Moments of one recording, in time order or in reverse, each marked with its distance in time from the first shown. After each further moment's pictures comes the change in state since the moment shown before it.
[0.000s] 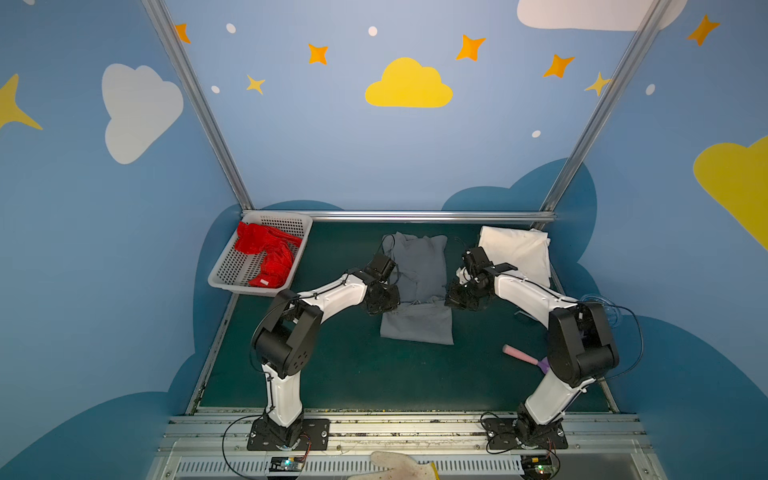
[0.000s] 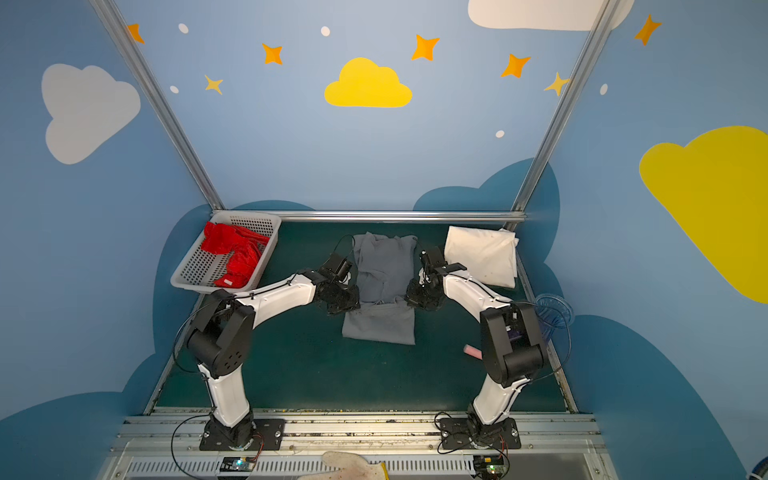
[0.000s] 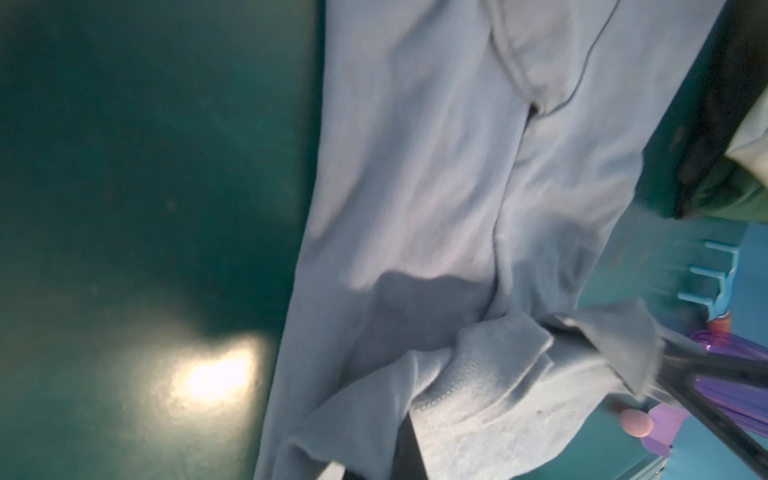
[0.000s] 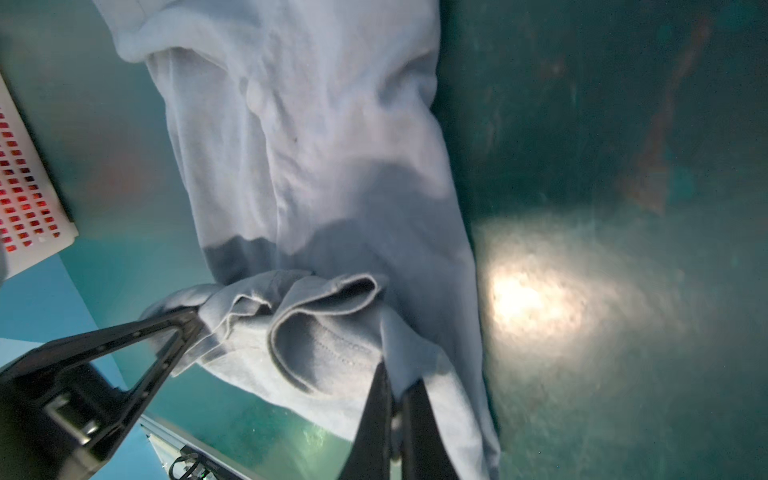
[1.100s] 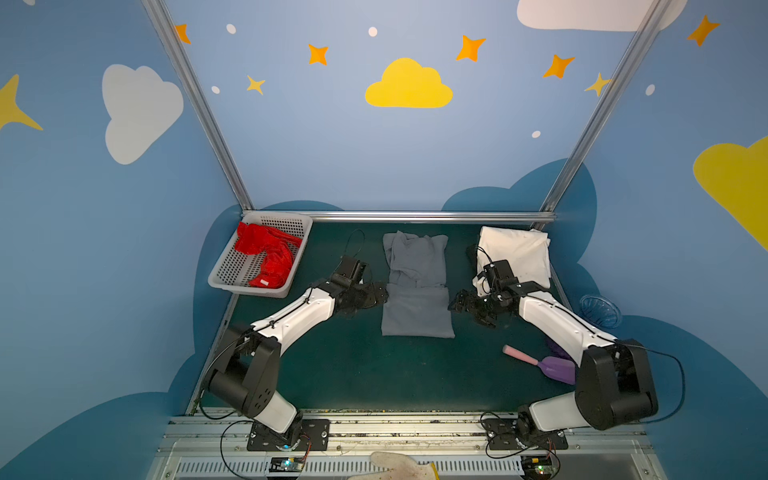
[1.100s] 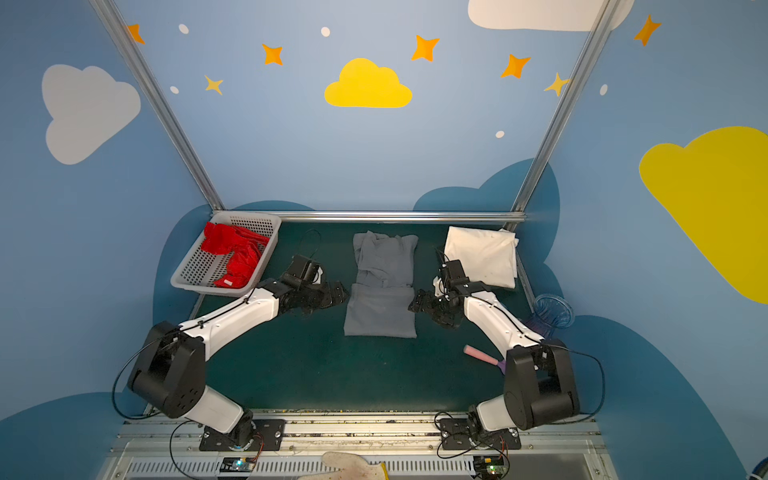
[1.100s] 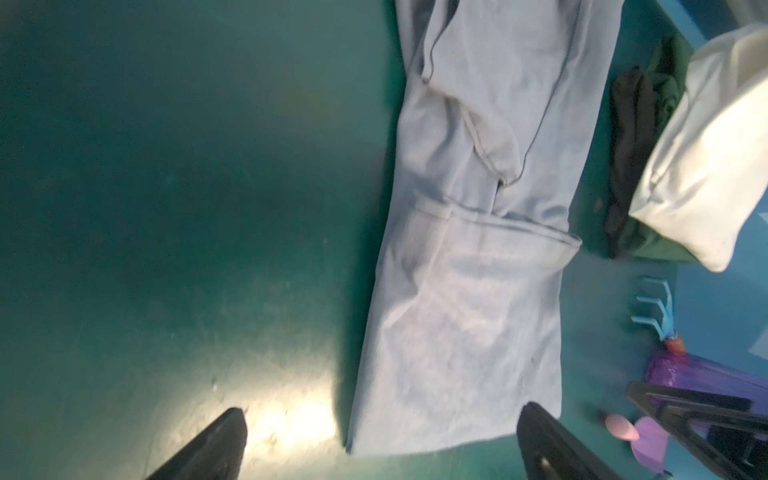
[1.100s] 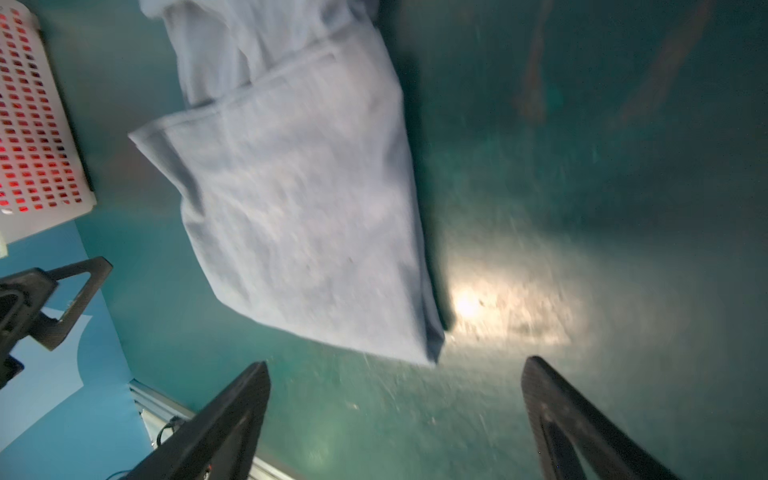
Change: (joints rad) left arm 0.098 -0.361 -0.323 0.130 -0.050 0.055; right arm -0.064 -0.342 -0.300 0.010 -0.035 -0.053
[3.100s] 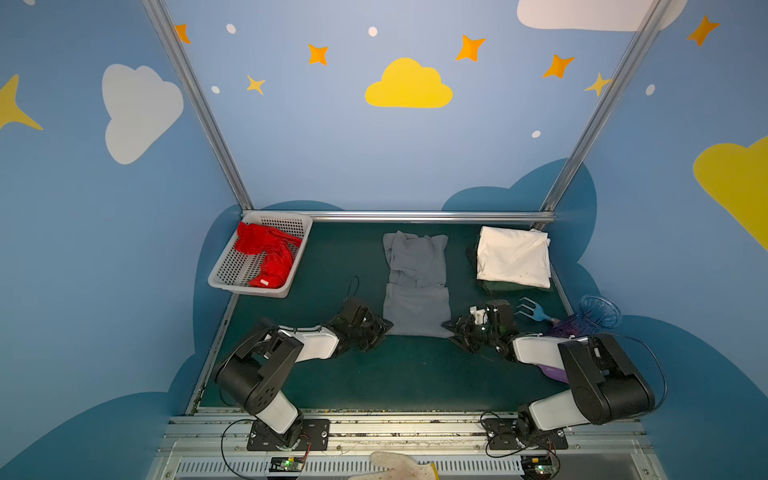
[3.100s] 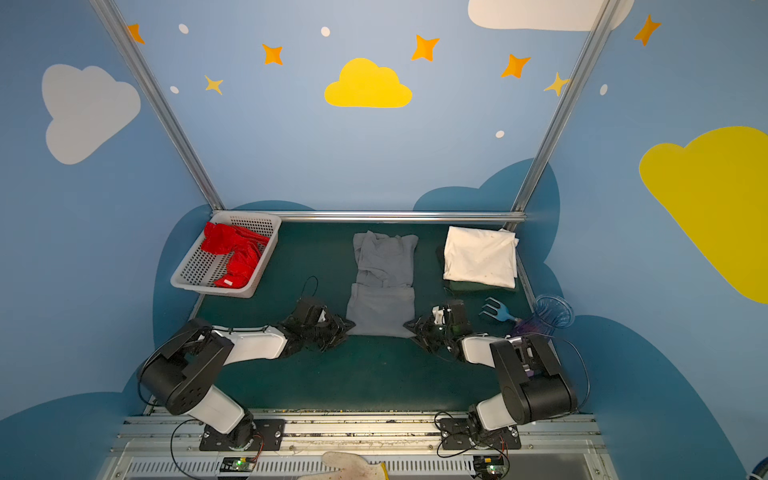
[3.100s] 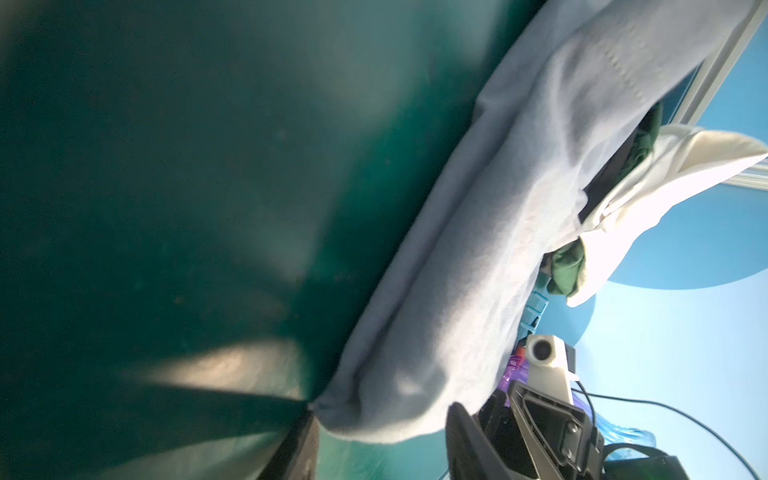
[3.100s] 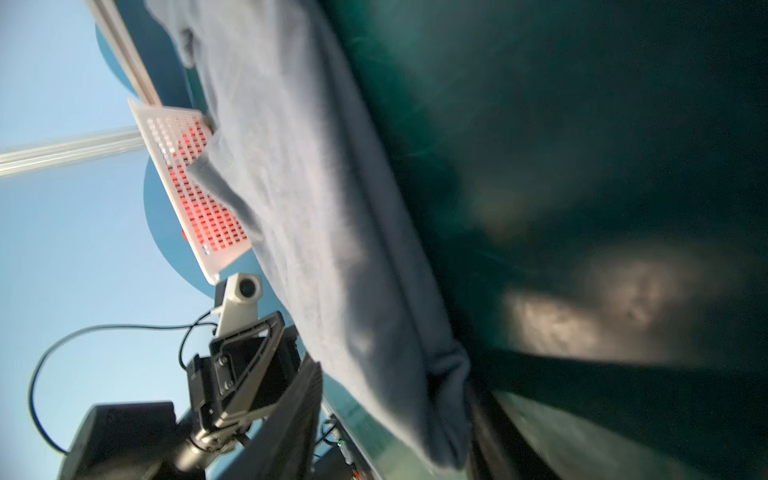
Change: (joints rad) left arm -0.116 0.088 -0.418 0.660 0.145 -0.653; right arm -0.003 0.089 -0.519 0.923 -0.249 0.554
